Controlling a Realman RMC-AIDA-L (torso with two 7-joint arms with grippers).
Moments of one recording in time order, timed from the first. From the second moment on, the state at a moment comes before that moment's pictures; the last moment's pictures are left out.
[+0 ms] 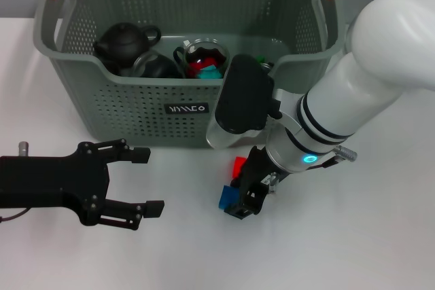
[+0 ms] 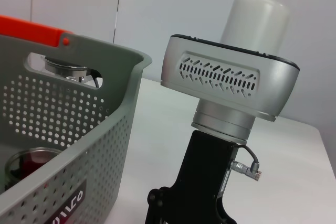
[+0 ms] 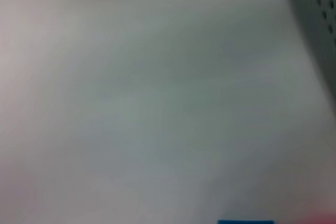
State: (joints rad) left arm -0.35 -2.14 0.64 1.04 2.12 1.88 -1.41; right arm 0.94 2.12 -1.89 -0.81 -2.25 -1.12 2.34
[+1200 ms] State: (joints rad) left arm -0.34 -2.13 0.54 1.05 2.19 1.94 -1.41; right arm 0.86 2.10 -1.44 -1.39 -2.20 -1.56 2.33
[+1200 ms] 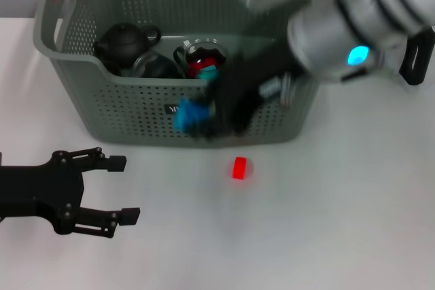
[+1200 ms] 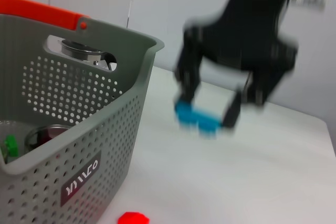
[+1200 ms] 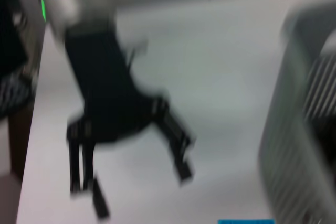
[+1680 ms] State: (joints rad) left arm -0.35 -2.13 0.55 1.05 2.18 1.95 -1.41; right arm 0.96 2.09 -1.08 -1.36 -2.35 -1.42 2.39
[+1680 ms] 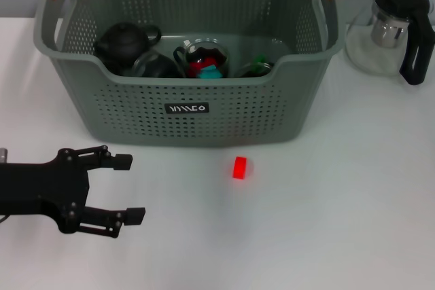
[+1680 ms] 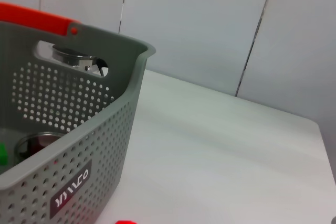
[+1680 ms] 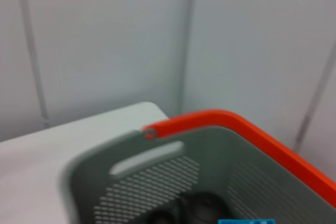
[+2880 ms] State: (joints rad) left arm -0.39 -2.13 0.55 1.06 2.16 1.99 -1.41; right arm 0.76 2.08 -1.06 -1.46 -2.02 -1.44 2.16
